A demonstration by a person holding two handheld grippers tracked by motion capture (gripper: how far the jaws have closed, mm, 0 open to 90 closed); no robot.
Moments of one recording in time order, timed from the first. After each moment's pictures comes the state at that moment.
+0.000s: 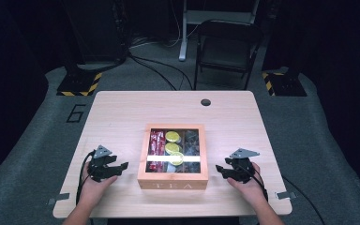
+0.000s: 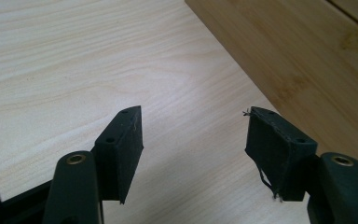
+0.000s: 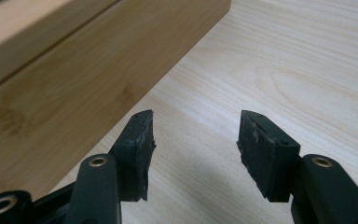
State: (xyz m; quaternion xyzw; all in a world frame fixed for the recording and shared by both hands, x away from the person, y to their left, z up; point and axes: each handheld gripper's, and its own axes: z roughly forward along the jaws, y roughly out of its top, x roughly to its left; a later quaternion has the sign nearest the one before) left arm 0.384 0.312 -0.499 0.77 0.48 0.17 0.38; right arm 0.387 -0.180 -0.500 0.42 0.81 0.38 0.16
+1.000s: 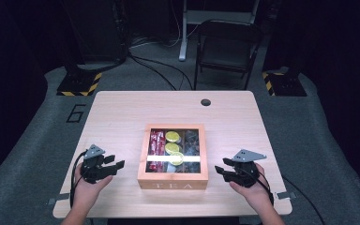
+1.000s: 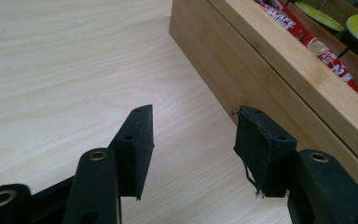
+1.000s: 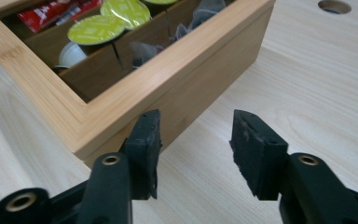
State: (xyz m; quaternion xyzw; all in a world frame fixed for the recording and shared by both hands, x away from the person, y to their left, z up) left arm 0.359 0.314 -0.456 0.76 0.48 0.17 0.41; right arm 0.353 -0.171 -0.449 0.37 0.81 0.42 0.16
